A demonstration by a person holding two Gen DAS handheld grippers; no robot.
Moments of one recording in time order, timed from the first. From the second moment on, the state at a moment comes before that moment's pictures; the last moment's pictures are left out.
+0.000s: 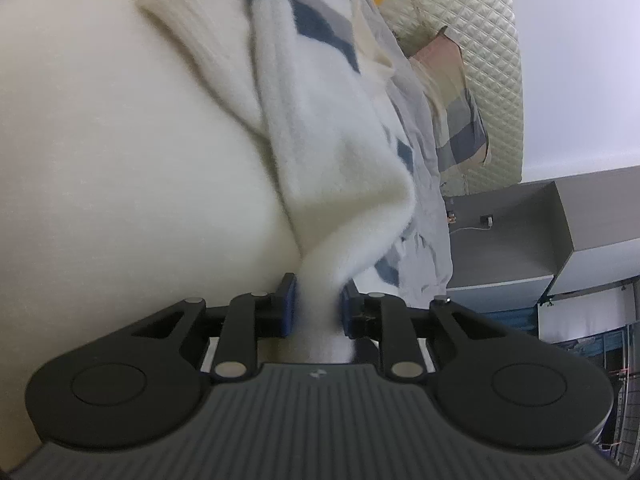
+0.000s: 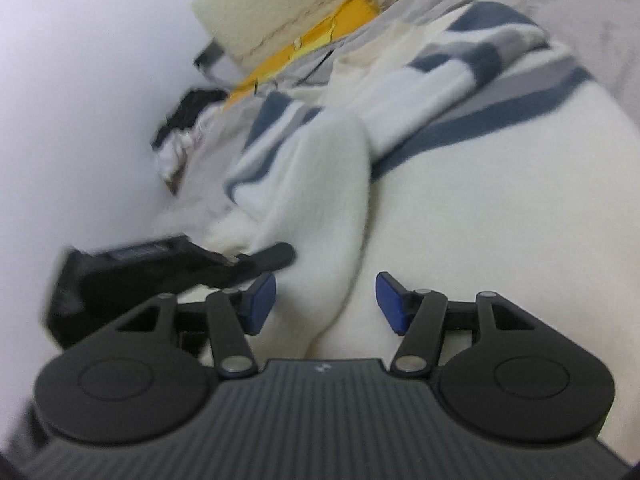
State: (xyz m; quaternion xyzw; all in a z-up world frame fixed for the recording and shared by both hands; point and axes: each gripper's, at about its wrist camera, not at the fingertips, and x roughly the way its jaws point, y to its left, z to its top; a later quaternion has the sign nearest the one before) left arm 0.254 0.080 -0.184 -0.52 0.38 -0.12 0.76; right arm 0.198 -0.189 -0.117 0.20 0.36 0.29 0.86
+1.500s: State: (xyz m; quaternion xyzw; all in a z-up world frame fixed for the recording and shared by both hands) left arm 0.154 0.168 -0.112 -0.33 0.40 0.11 0.85; right arm 0.191 -0.310 -0.080 0.20 0.37 0.09 0.90
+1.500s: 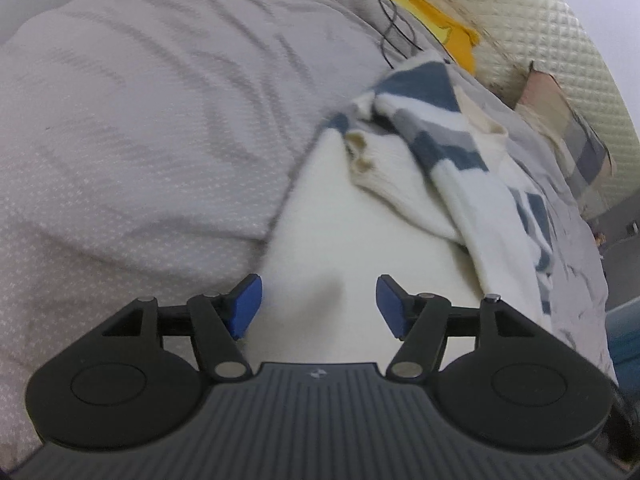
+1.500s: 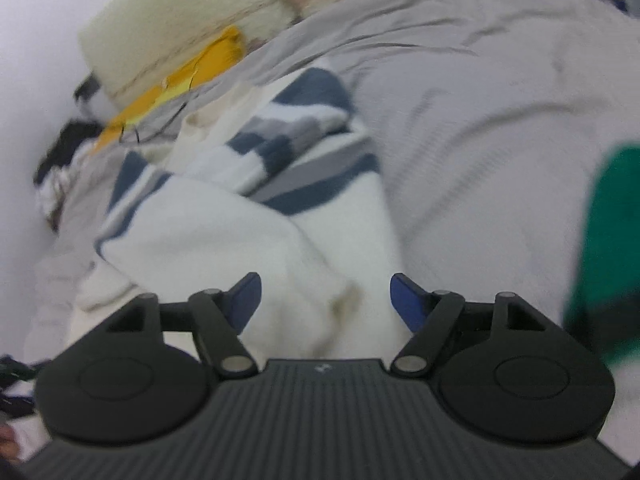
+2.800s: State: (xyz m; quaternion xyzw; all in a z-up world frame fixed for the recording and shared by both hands) left arm 0.153 0.121 -0.159 -0.39 0.50 -0.01 0.77; right arm 0.143 -0.292 -0.142 0.35 0.48 0.13 0.80
